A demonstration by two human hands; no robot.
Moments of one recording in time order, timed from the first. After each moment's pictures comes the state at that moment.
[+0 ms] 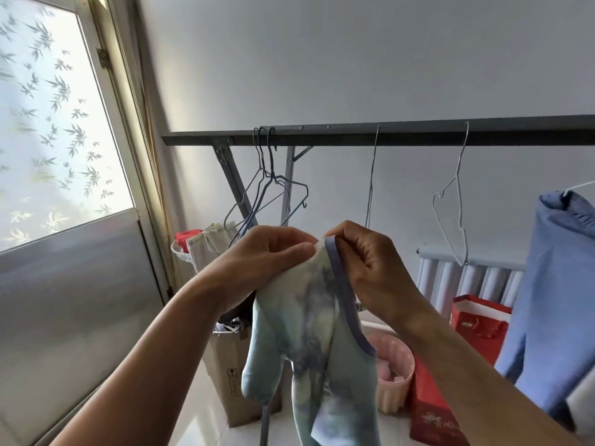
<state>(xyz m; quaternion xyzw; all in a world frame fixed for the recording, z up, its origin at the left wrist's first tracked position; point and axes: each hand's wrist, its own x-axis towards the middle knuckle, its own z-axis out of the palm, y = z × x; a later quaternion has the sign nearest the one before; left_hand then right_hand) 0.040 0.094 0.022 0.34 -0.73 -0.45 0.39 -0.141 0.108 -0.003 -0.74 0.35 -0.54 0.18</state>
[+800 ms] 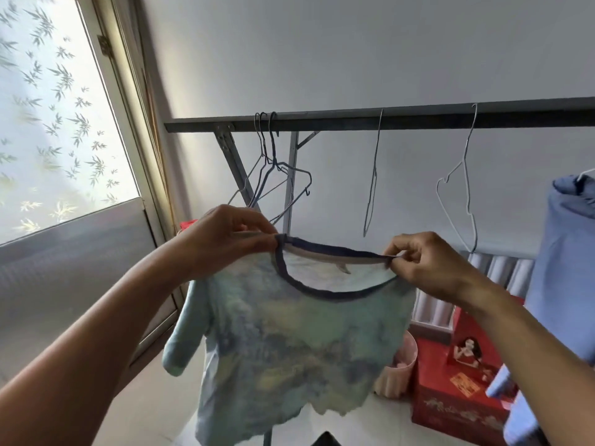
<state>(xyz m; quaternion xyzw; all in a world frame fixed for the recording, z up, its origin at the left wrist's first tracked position) 0.091 0.079 0.027 0.42 -0.83 -0.18 0.32 -0.227 0.089 -0.025 -0.73 0.55 -0.36 0.19</state>
